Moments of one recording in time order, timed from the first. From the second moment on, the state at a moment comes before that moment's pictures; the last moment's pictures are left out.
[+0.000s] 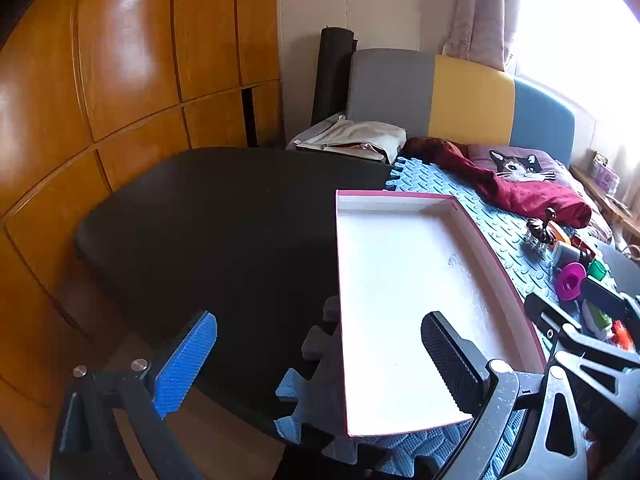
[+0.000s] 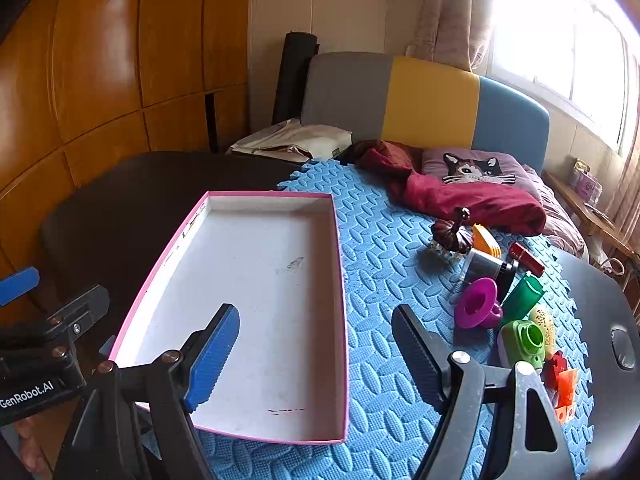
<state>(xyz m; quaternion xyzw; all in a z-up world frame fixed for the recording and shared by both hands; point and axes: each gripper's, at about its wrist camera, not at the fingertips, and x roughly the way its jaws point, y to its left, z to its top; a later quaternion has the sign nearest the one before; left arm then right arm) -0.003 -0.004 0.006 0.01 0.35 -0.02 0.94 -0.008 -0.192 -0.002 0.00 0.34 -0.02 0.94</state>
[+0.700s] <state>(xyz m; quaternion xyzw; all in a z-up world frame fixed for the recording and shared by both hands) -0.003 -0.023 0.004 0.05 0.35 -0.04 0.94 -0.005 -0.229 0.017 -0.02 0.32 -0.04 0.95</state>
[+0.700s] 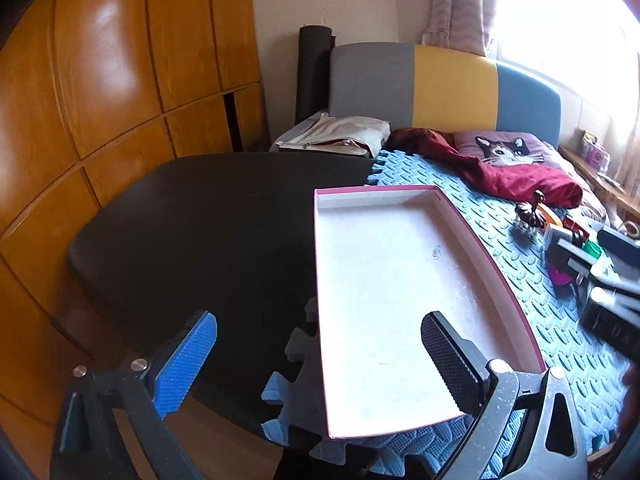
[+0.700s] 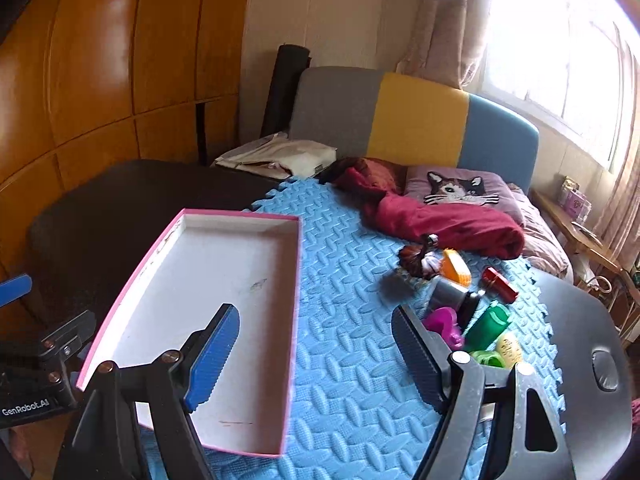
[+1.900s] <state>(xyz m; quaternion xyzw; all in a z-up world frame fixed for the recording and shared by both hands) 0.037 -0.211 0.004 0.13 0.38 -0.29 0.87 -0.022 -0.502 -0.023 0.27 0.34 -0.20 0.88</state>
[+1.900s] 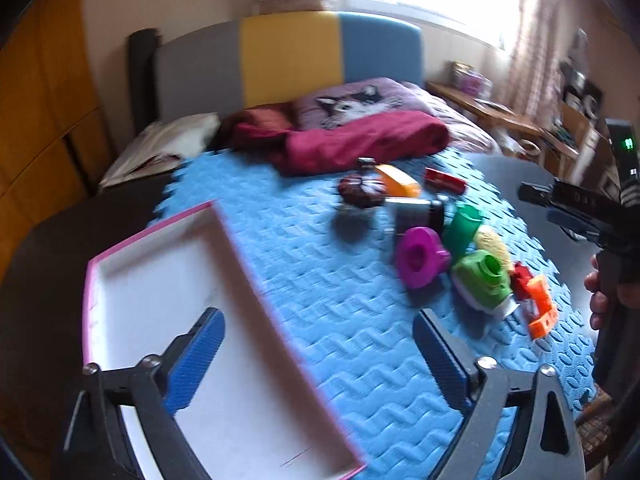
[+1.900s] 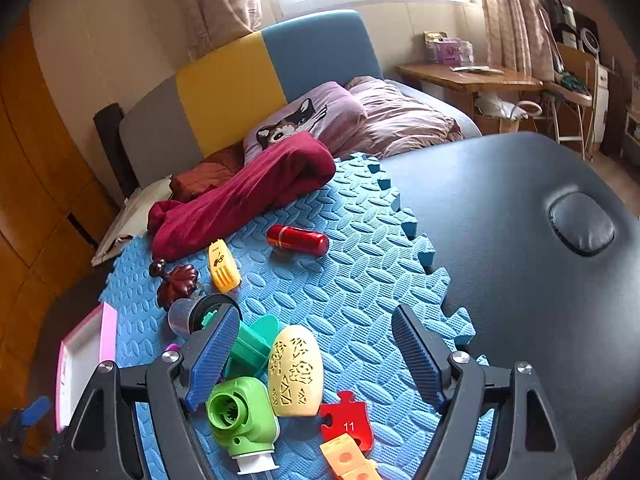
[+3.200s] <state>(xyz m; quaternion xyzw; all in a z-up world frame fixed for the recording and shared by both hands) 0.095 -0.290 -0.060 0.09 0.45 -0.32 0.83 -0.020 -0.513 -0.033 0.30 0.36 -0.20 0.86</state>
